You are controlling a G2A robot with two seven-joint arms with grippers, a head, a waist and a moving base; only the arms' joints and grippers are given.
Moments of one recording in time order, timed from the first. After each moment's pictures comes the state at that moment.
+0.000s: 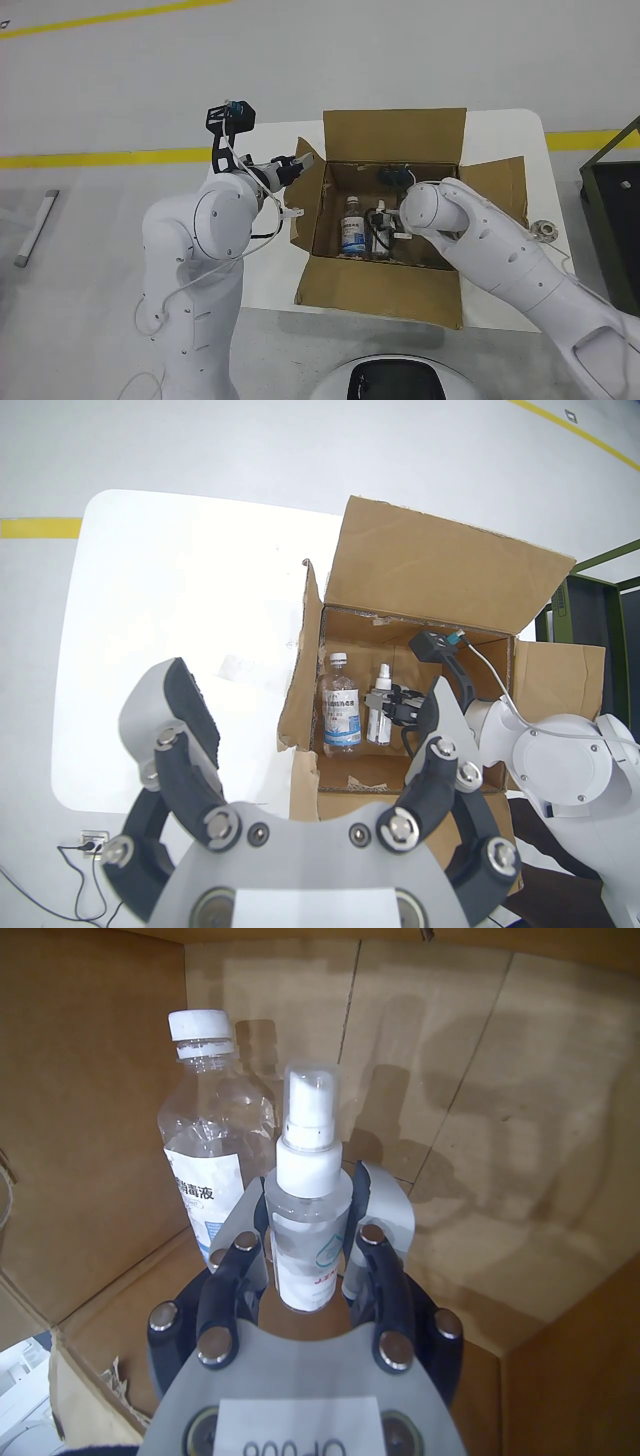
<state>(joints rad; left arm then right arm) 0.71 -1.44 -1.31 -1.92 1.25 0.34 -1.44 -0.58 -1.28 0.77 -1.23 -0.41 0.60 0.98</state>
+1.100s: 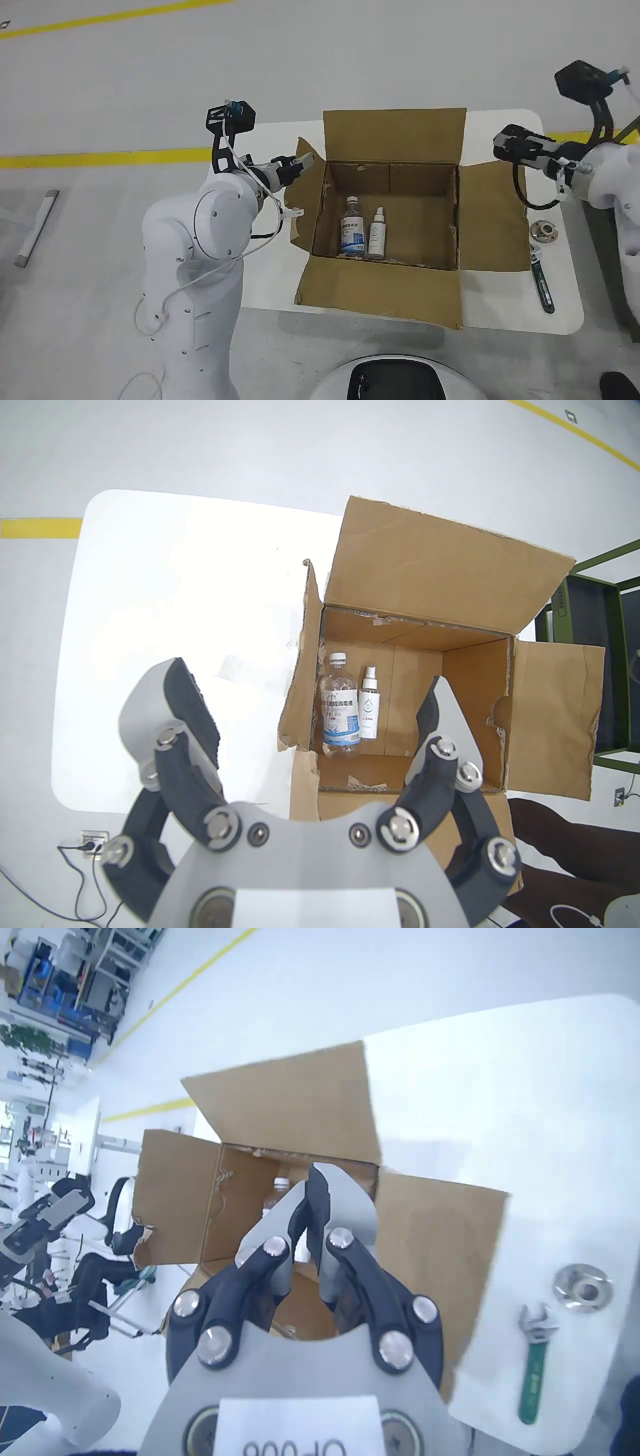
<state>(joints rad) 0.71 -1.44 -1.31 -1.92 1.25 0.34 -1.44 -0.99 -1.08 1.68 -2.04 -0.64 0.45 1.19</state>
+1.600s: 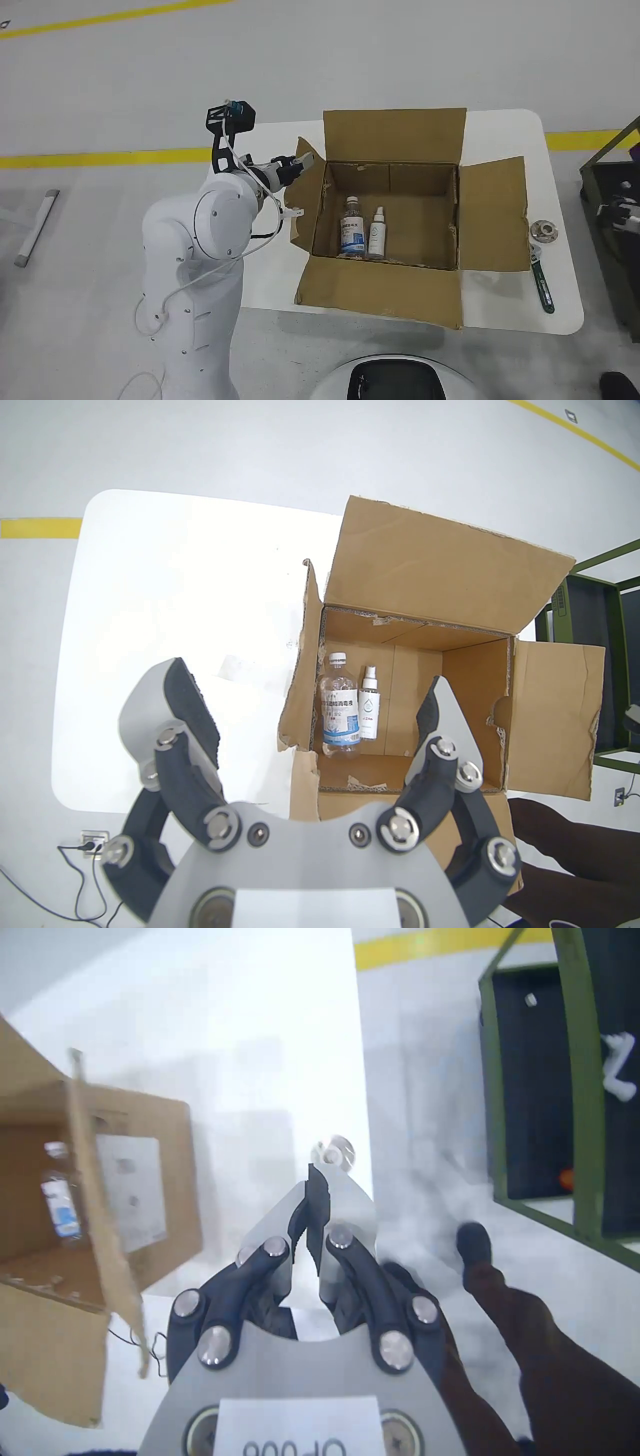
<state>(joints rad) 0.71 -1.44 -1.31 -1.92 1.25 0.34 -1.44 -1.29 -1.02 1.95 -2.02 -0.96 0.25 1.53</state>
